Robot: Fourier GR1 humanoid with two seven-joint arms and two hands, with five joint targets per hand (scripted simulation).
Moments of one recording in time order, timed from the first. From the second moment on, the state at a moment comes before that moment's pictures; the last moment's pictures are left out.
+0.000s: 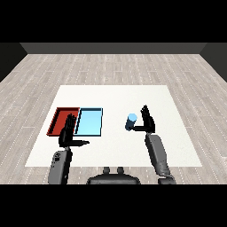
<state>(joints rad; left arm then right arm) 0.01 0.06 0.06 -1.61 0.10 -0.12 -0.31 -0.35 -0.04 -0.10 -1.14 -0.13 0.02 -0.29</state>
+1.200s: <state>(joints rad) 0.00 0.06 0.07 -1.62 0.13 -0.12 -0.29 -0.62 -0.02 -0.18 -0.57 -0.18 0.04 -0.49</state>
